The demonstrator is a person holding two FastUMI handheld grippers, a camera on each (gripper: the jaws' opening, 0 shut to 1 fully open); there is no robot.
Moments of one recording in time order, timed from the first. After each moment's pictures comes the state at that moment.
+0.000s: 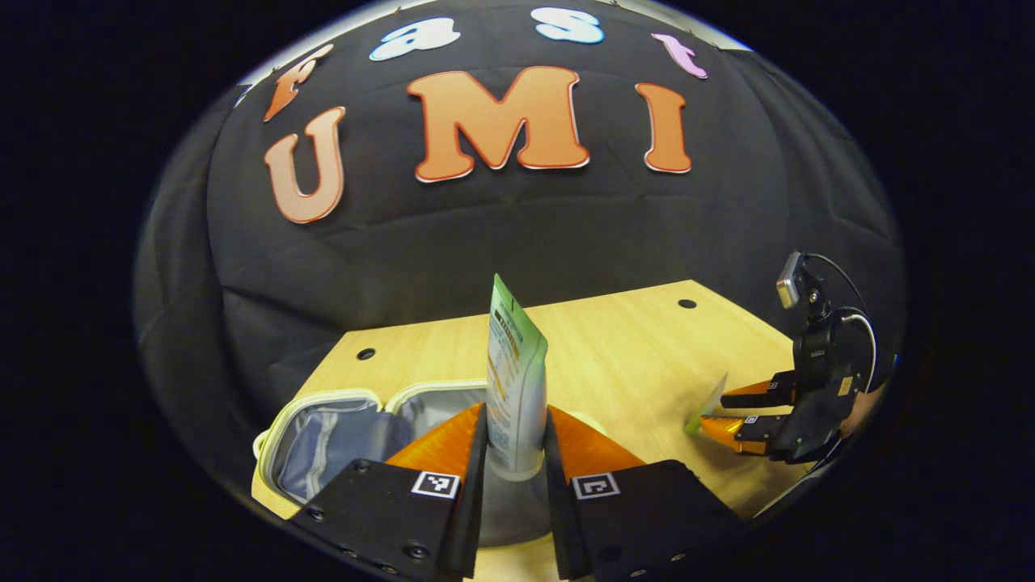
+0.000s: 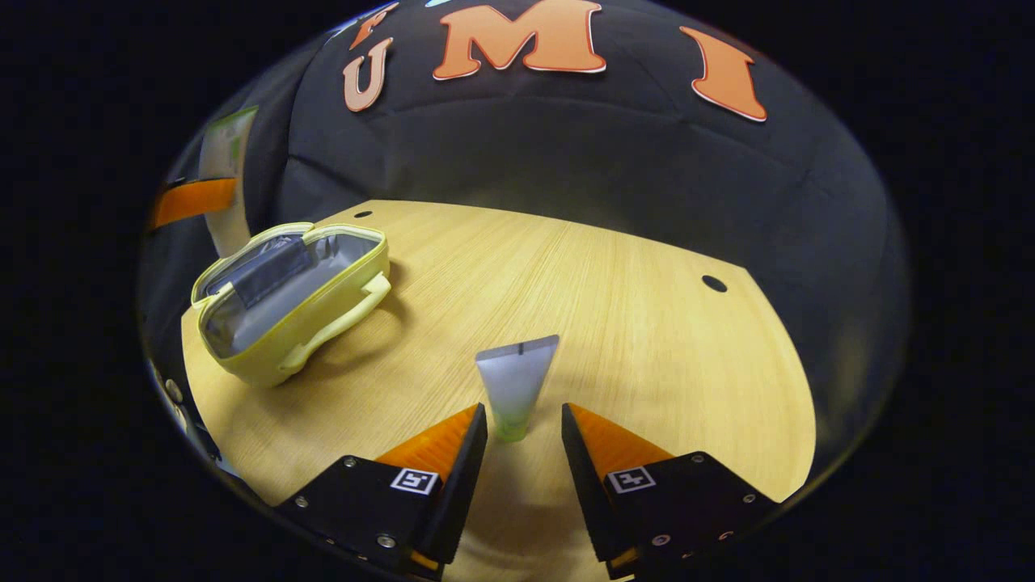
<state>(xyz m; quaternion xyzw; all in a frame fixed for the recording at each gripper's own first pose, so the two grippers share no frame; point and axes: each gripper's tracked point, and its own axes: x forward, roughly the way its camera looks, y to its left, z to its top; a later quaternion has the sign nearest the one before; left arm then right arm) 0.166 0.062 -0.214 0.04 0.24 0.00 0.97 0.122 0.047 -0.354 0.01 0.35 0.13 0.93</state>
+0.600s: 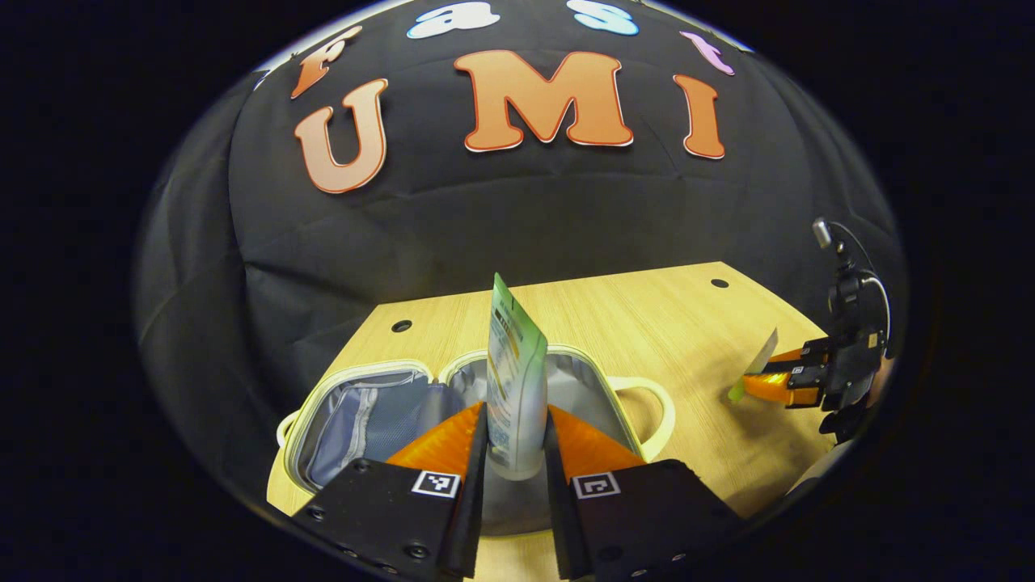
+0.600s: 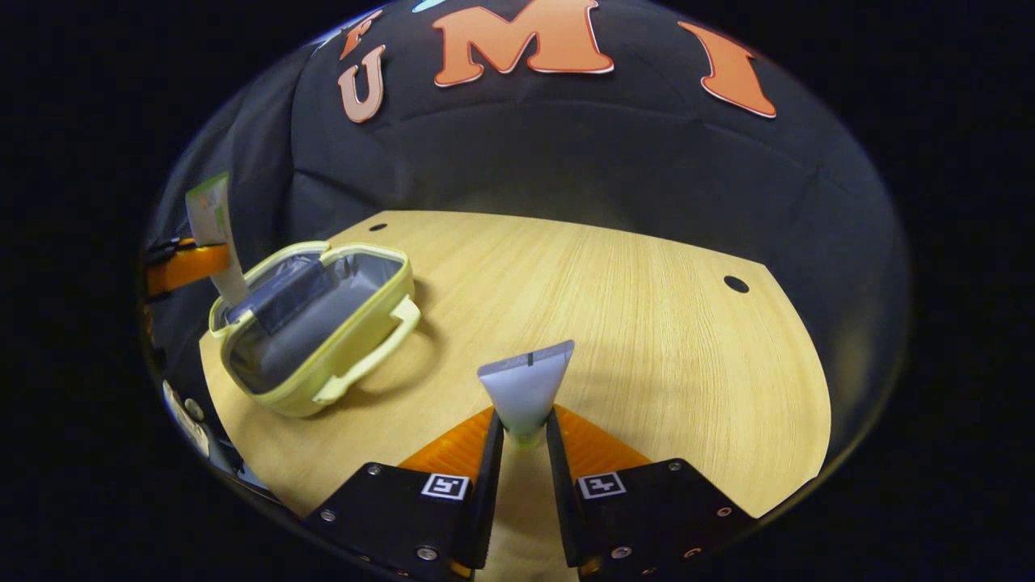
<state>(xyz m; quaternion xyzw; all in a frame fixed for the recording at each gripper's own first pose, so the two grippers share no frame) 0.149 0.130 -0.239 0.03 0.28 0.02 0.96 0.128 0.074 -0.313 0.05 0.34 0.15 0.93</state>
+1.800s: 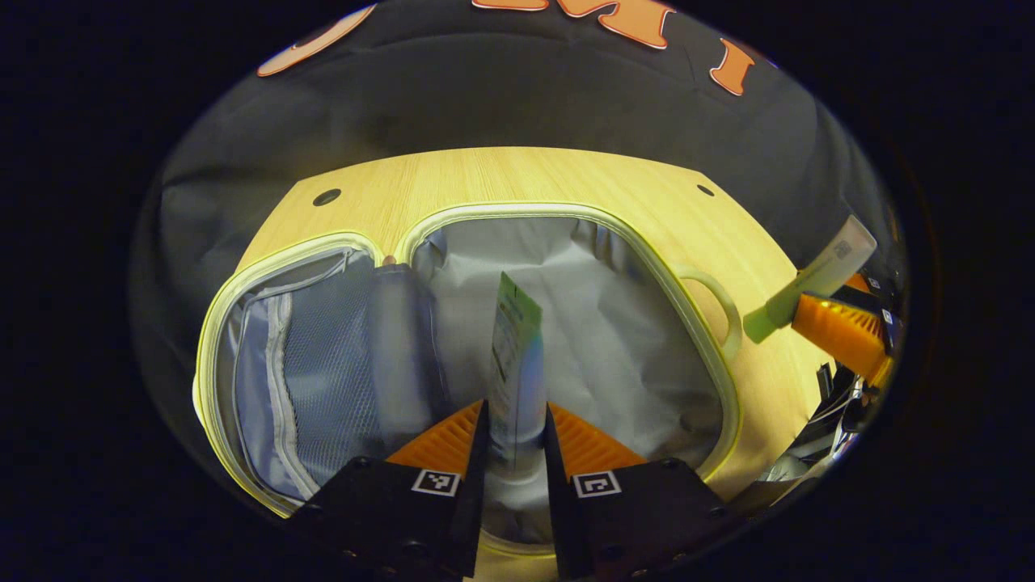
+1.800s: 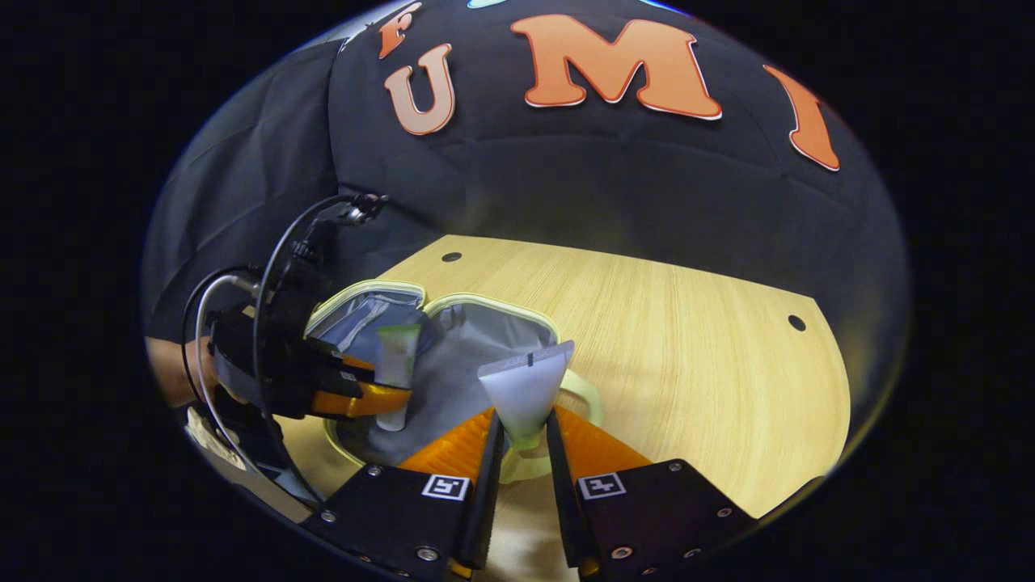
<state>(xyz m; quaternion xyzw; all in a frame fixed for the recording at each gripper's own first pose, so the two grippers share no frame) 0.160 0.173 -0.379 -0.03 0.50 -0.10 0.86 0.130 0.232 -0.228 0.06 0.34 0.19 0.92</state>
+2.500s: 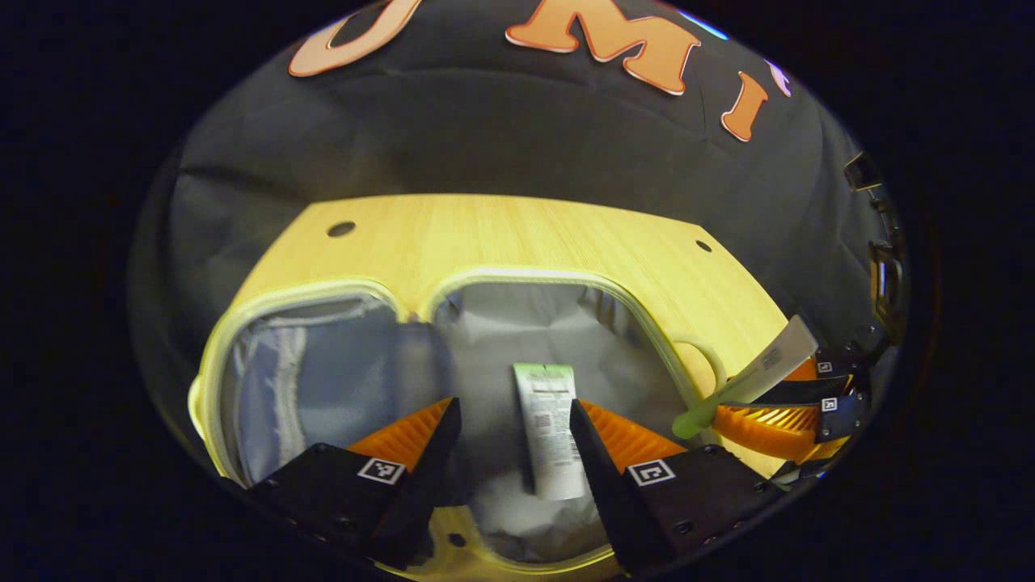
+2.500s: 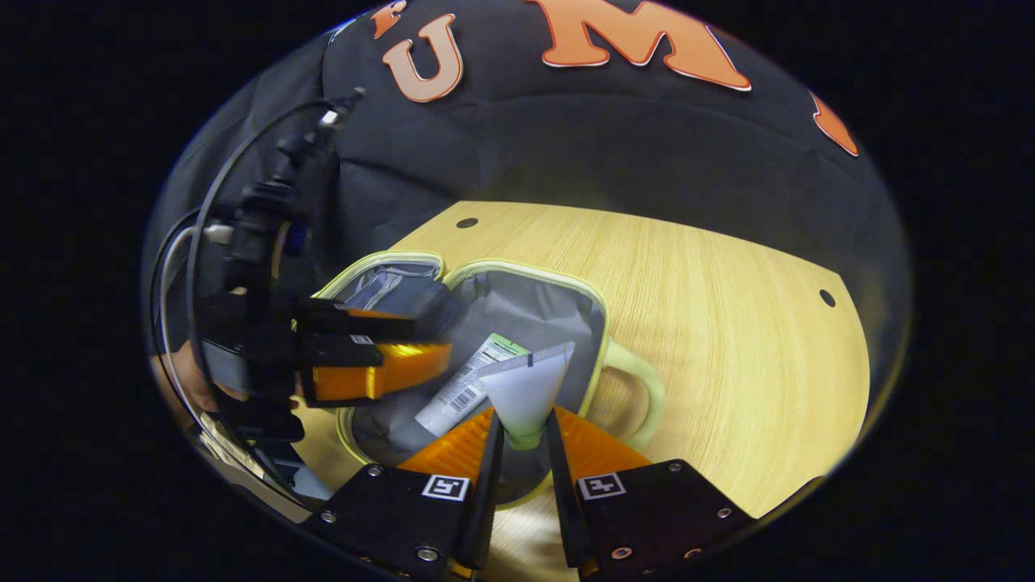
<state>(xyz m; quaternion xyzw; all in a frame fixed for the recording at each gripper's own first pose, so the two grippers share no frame) 0.185 0.202 -0.332 -0.07 0.40 -0.08 0.91 0.126 0.281 -0.260 0.07 0.41 0.22 0.88</state>
